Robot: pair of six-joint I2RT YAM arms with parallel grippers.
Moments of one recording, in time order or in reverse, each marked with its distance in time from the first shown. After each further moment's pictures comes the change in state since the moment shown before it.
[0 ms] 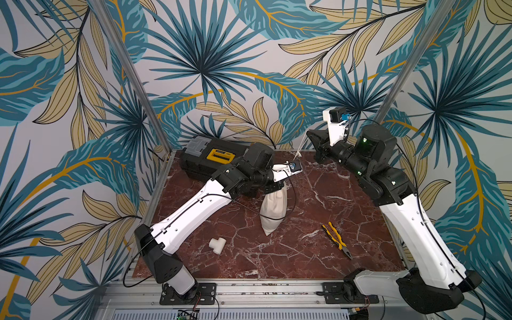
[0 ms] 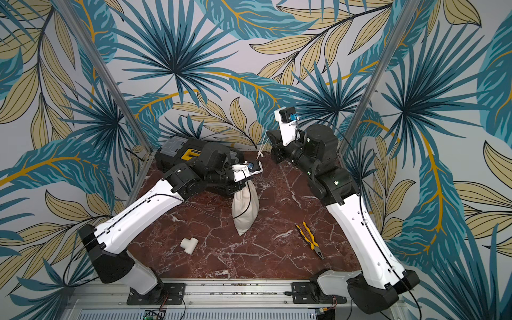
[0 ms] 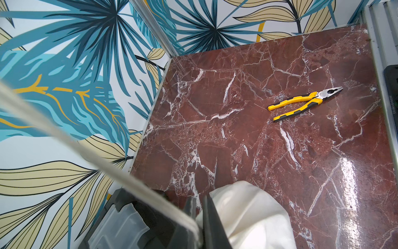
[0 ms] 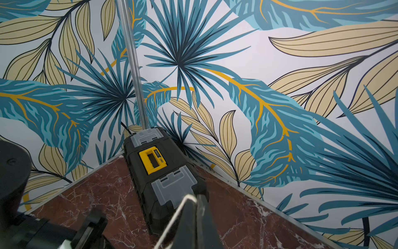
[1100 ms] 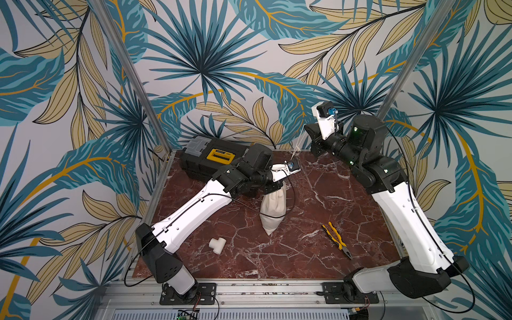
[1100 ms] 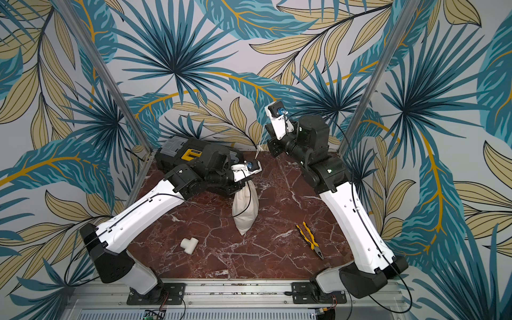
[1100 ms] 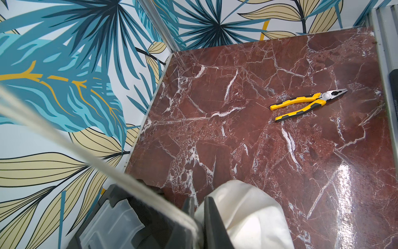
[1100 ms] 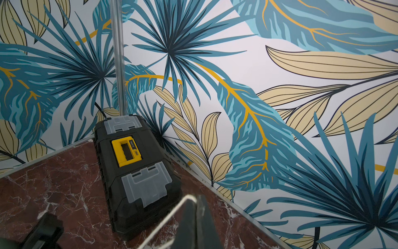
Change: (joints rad) left arm 0.008 0.000 -0.042 0.032 0.008 -0.035; right arm 0.003 0.124 0.148 -0.067 0.064 -0.187
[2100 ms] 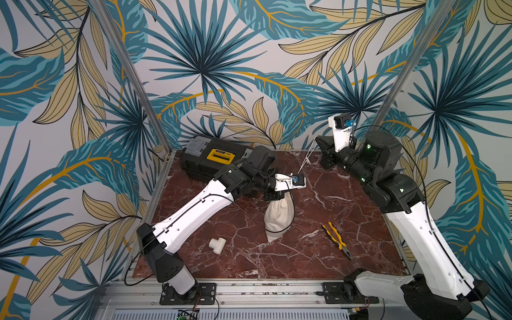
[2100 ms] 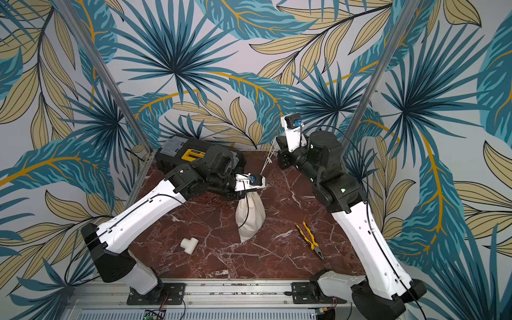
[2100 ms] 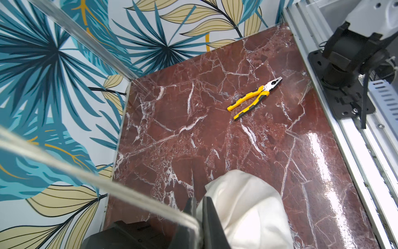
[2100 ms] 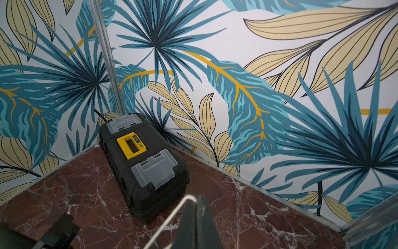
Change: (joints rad) left arm -0.035 0.015 0.046 -0.137 0.203 0.232; right arm -0.001 -0.191 -0.219 -0.018 0.069 0.196
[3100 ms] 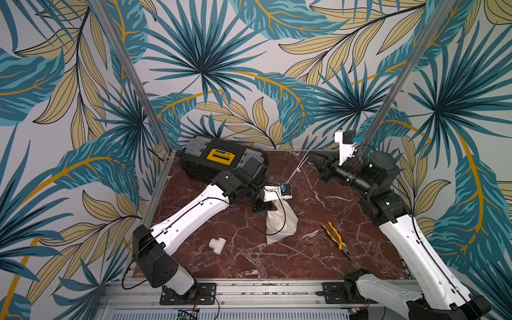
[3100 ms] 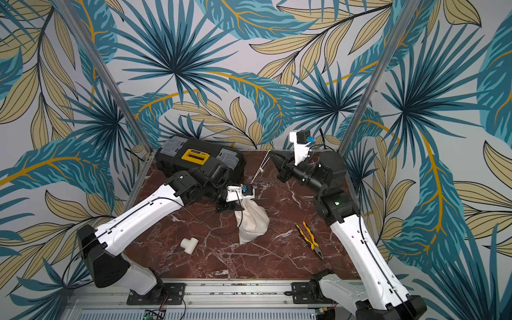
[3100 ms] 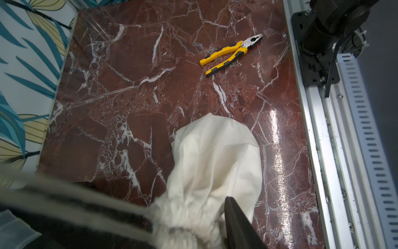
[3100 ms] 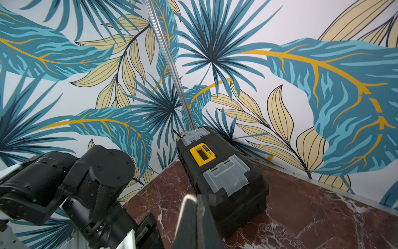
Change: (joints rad) left arm 0.081 -0.082 -0.212 -0.045 0.031 -0.105; right arm -0.145 -0.154 -0.406 0.447 -0.526 0.357
